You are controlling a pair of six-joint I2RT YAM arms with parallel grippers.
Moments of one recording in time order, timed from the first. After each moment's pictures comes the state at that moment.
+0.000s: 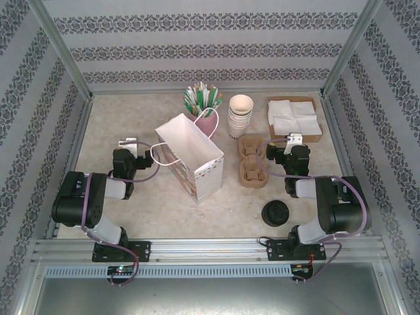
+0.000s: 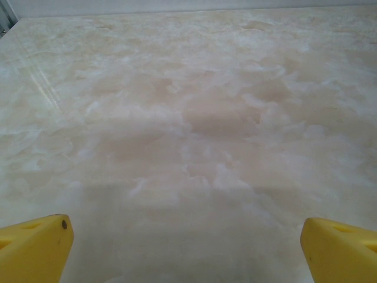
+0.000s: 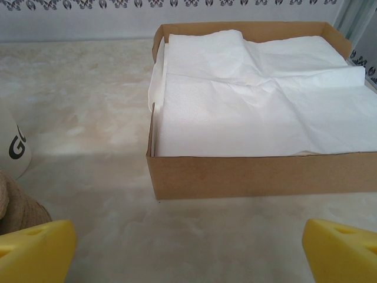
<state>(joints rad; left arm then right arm) -0.01 1.58 0.37 0.80 -0.08 -0.01 0.01 1.50 0.37 0.76 0.04 0.04</state>
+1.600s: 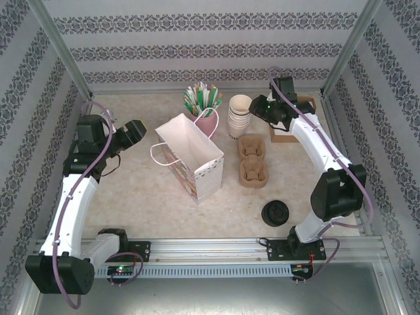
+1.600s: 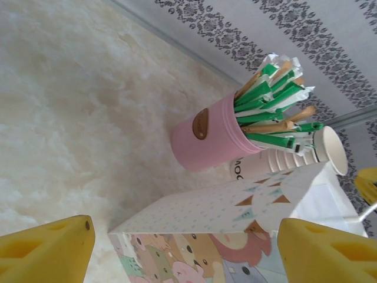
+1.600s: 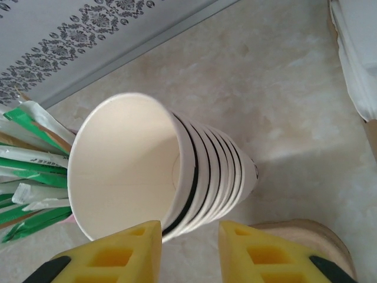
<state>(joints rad) 0.04 1.01 1.04 -0.57 0.37 -0.59 0.21 1.65 1.52 -0.63 -0.17 0.63</state>
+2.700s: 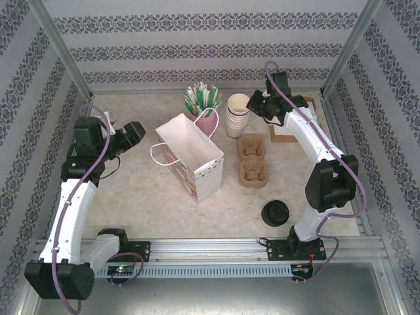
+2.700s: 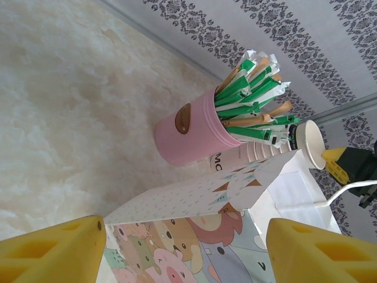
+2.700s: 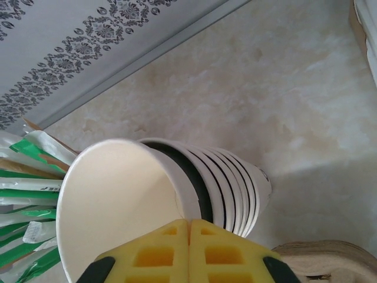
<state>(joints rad) 0.04 0.98 1.03 -0.57 0.41 -0.62 0.22 1.74 1.60 -0.62 -0.17 0.70</state>
